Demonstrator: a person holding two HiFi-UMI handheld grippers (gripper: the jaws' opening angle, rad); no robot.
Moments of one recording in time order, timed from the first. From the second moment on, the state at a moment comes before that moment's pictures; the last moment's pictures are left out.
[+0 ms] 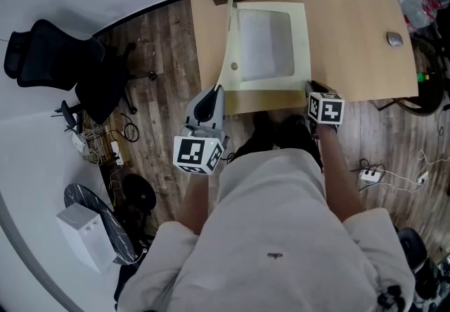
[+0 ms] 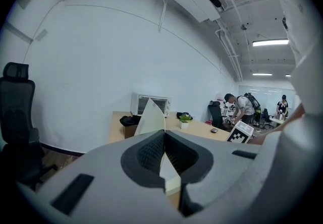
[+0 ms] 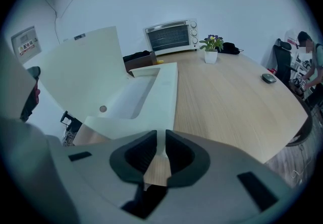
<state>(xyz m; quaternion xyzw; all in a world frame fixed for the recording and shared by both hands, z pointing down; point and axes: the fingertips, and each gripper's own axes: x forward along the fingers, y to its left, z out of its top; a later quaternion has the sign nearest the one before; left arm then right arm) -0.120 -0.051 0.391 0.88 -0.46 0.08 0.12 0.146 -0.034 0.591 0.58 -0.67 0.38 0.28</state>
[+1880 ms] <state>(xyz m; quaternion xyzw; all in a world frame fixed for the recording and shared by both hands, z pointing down) -0.285 -0.080 0.504 0.68 -0.68 0.23 0.15 0.143 -0.034 0.590 0.56 -0.69 0.35 0.30</state>
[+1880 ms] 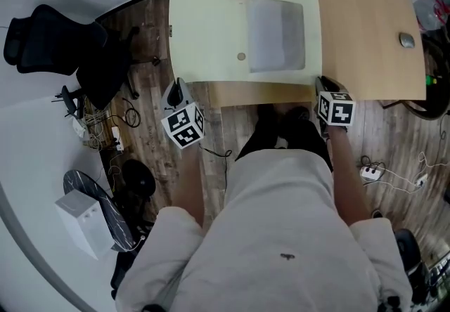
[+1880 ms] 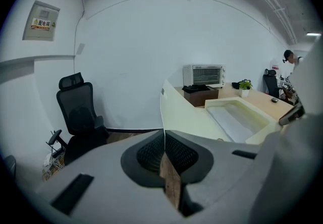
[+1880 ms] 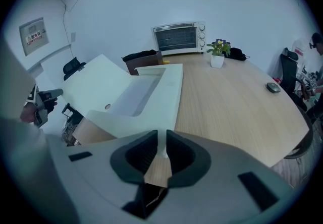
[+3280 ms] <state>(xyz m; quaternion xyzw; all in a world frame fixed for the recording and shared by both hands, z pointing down) -0.333 -0.092 0.597 0.62 -0.70 0.26 0.21 0.138 -0.036 0.590 0.55 -0.69 0.29 0.38</state>
